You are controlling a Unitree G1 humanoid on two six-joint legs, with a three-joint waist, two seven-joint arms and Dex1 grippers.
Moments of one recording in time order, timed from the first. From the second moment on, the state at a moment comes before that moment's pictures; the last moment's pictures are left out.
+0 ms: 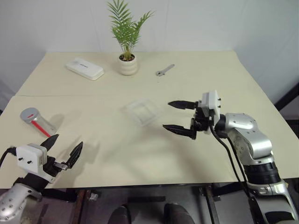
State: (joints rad) left arm 0.30 0.26 0.59 -0.56 -0.39 0.26 -0.29; right arm -0.68 -0.47 0.05 -0.05 0.49 0.31 1.09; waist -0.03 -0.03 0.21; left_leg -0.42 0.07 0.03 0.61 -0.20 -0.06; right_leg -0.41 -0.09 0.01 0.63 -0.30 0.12
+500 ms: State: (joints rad) left arm -0.09 0.10 0.55 -0.33 -0.15 0.29 0.24; right arm -0.81 -0.28 0.15 0.02 0.47 0.34 1.03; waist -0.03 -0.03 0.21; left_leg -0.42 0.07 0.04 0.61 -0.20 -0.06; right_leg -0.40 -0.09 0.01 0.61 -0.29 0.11
